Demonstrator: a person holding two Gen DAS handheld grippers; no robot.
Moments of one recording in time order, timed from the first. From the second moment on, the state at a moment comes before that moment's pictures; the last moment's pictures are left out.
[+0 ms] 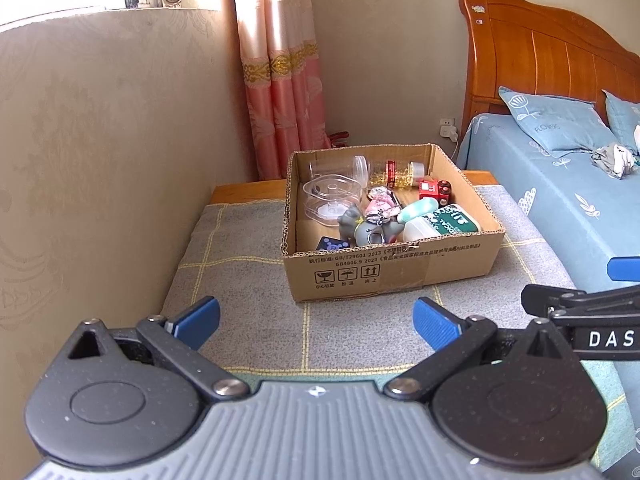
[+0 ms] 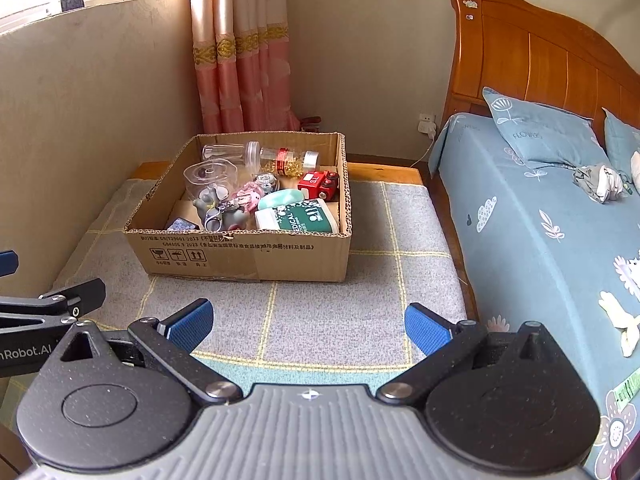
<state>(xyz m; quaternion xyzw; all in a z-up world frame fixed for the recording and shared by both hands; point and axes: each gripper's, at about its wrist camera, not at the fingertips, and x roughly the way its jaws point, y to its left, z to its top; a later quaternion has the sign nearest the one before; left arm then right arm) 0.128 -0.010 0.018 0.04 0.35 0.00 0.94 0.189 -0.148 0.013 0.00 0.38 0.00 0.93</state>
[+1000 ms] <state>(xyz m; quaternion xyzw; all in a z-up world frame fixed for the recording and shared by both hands) 0.127 -0.009 0.022 0.04 0.34 0.00 0.94 0.185 -0.149 0.015 -0.01 0.37 0.00 0.93</state>
